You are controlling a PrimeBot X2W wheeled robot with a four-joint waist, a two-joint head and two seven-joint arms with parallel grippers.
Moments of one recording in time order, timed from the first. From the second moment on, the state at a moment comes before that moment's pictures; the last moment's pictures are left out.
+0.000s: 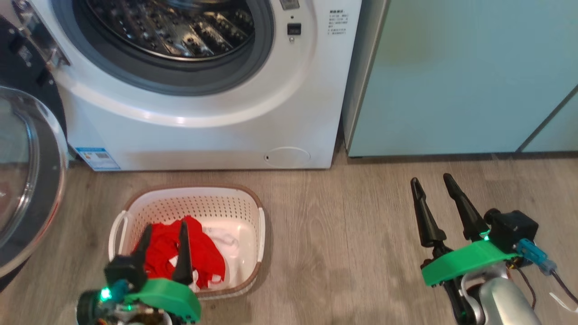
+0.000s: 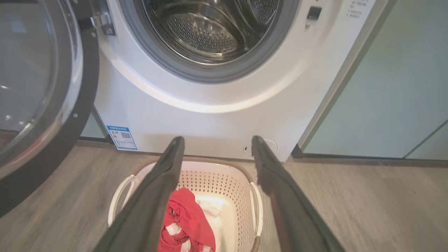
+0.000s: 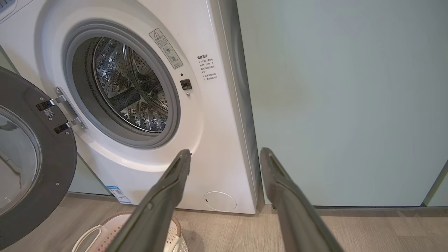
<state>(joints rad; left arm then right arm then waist) 0.02 0.04 -0.10 0.19 -0.20 0.09 -0.26 -0.07 -0.05 0.07 0.23 0.28 0.13 -0.25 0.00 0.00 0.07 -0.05</state>
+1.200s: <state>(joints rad) -0.75 0.23 -0.17 1.26 -0.07 0.06 -0.22 -0.32 -0.05 0.14 0.13 0.35 0.13 -0.25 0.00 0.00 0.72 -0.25</state>
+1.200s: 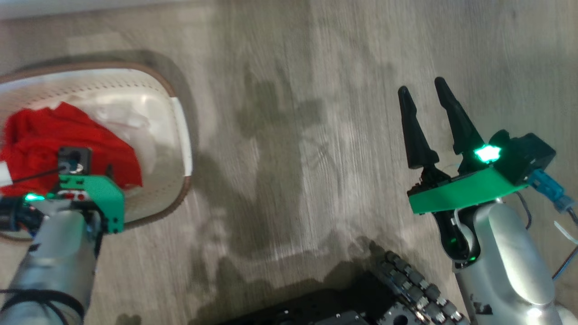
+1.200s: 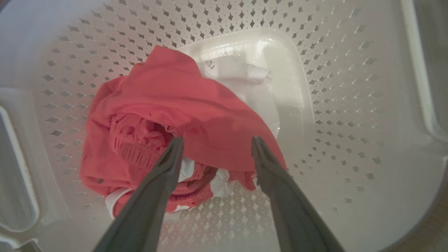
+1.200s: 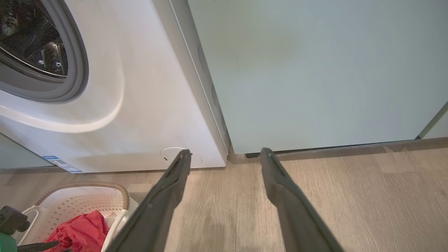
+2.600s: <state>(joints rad) -0.93 0.34 -0.19 1.29 -0.12 0.15 0.07 -0.38 -0.05 0.21 0.10 0.40 0.13 -0.25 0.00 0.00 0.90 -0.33</state>
